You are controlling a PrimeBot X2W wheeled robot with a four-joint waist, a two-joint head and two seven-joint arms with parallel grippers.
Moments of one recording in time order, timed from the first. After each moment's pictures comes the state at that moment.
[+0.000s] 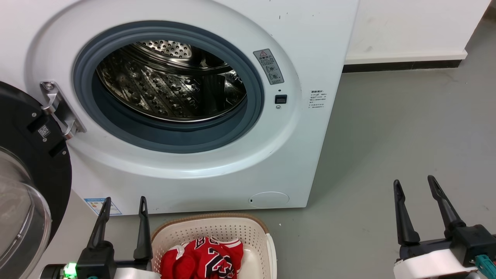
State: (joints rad) left arm 0.12 0.08 0.03 -0.04 -0.01 0.01 -0.26; right arm 0.06 -0.05 -0.05 -0.01 -0.02 0.13 -0.26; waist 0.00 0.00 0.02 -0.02
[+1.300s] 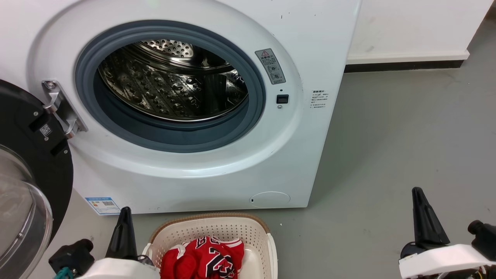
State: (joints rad) left arm 0.09 0.06 0.05 0.07 -0.43 -0.03 -0.16; right arm 0.05 -0.06 -0.04 0.08 0.43 0.13 -0.19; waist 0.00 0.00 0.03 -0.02
